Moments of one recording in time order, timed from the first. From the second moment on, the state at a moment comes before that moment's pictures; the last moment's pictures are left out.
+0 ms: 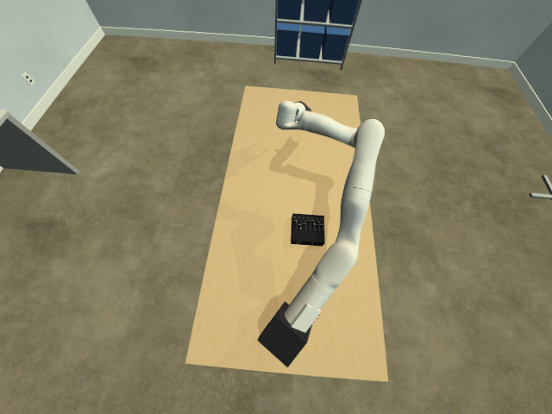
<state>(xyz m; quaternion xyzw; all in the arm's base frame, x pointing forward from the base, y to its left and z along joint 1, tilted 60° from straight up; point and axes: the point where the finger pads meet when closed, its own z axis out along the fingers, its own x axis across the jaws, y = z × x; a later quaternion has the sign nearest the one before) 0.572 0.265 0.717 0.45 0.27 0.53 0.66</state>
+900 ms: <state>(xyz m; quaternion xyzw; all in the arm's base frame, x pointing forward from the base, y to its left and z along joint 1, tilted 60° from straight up) 0.419 0.166 0.440 0.59 0.52 0.28 0.54</state>
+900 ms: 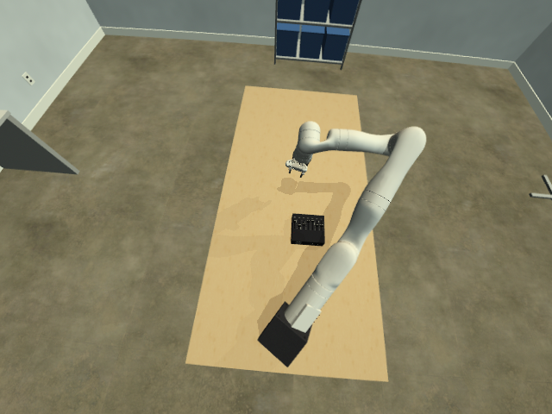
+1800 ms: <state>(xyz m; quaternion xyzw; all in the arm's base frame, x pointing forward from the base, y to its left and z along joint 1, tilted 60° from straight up) 0.274 0.036 0.322 0.61 0.62 0.10 0.49</state>
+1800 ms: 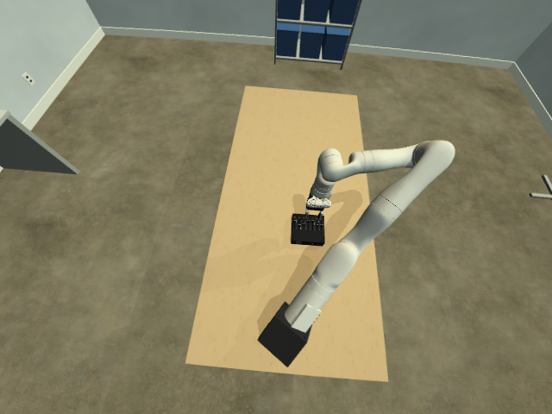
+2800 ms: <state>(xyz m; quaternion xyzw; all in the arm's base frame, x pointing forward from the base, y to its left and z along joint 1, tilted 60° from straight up) 0.298 0.036 0.330 0.60 0.61 0.14 0.50</state>
